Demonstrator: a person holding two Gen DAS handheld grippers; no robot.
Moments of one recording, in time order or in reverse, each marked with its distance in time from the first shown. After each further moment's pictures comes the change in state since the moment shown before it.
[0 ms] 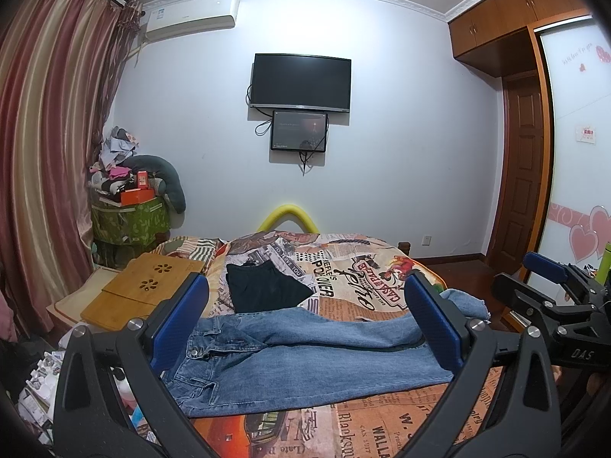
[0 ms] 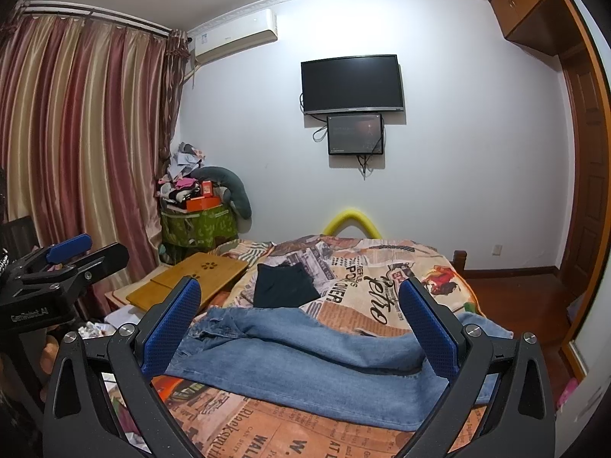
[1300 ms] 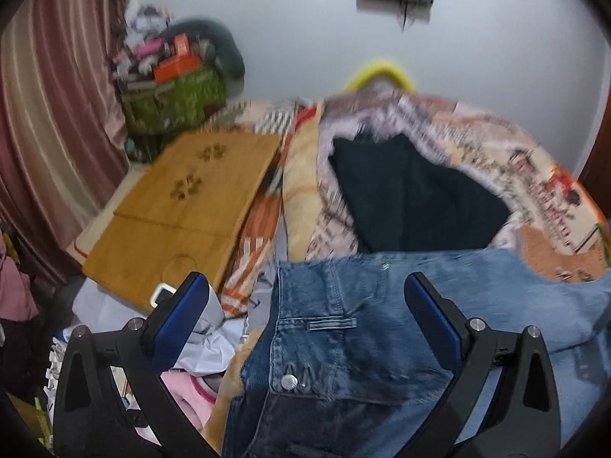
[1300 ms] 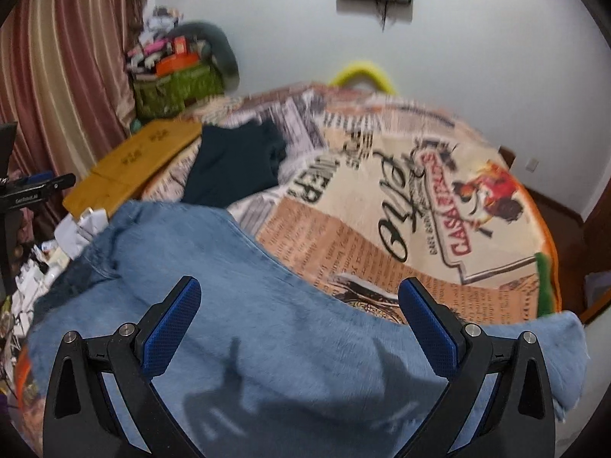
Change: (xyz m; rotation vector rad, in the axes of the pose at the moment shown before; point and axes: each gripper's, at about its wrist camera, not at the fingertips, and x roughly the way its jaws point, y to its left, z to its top) left arm 0.377 0.221 -0.098 -0.033 0.584 0.274; right arm 0.306 -0.101 -0.082 -0.047 0.602 0.061
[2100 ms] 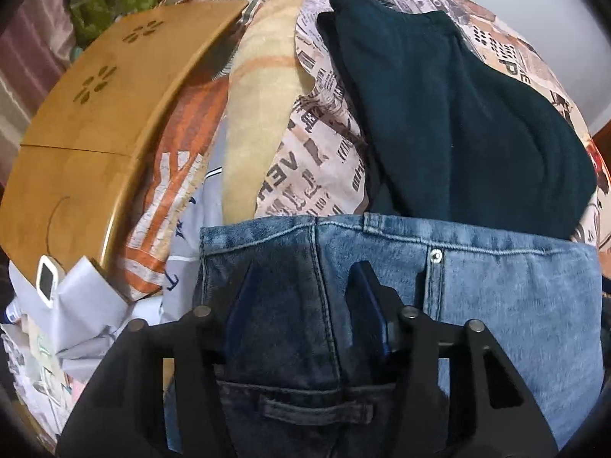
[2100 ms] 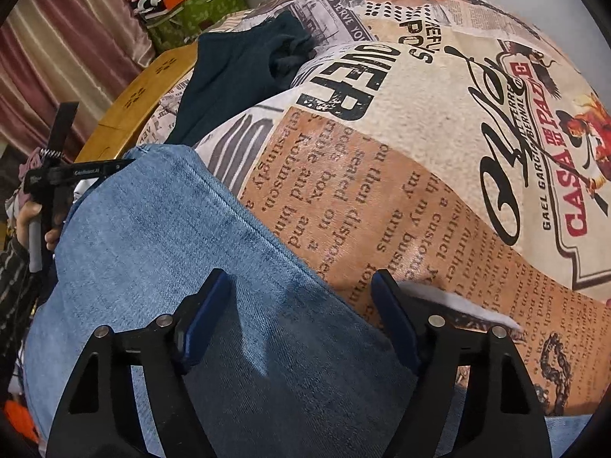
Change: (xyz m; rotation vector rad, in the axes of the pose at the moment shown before) left arm 0.179 -0.013 -0.006 -0.058 0.405 -0.123; right arm 0.128 -0.013 0.008 0.014 0.313 0.226
